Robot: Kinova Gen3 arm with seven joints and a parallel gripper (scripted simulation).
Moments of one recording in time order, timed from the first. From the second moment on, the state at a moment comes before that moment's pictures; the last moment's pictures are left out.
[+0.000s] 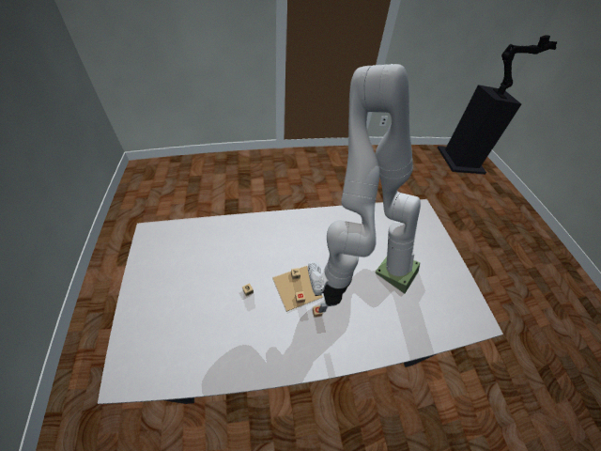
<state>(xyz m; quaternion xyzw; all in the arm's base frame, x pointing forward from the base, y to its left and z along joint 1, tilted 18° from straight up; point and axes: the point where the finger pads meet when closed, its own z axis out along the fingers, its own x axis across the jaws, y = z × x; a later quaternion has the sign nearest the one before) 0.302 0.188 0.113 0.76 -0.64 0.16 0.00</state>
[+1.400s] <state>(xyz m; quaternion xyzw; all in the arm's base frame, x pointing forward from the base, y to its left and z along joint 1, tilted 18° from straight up) 0.313 0.182 0.073 0.76 -0.64 0.16 0.00</state>
